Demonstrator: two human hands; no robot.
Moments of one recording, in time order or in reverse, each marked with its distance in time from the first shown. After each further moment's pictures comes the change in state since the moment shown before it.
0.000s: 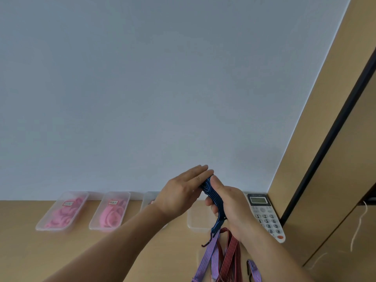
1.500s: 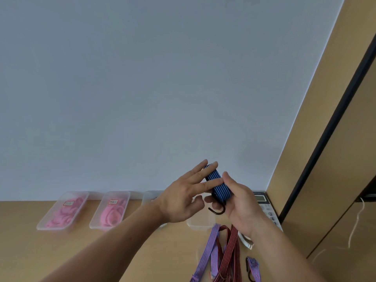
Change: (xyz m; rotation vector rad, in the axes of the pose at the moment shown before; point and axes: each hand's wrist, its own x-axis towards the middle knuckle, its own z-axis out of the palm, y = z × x) left_hand 0.008 0.023 -0.024 -0.302 -0.354 -0.042; right_hand -0.001 -0.006 -0.020 0.381 -0.158 0.022
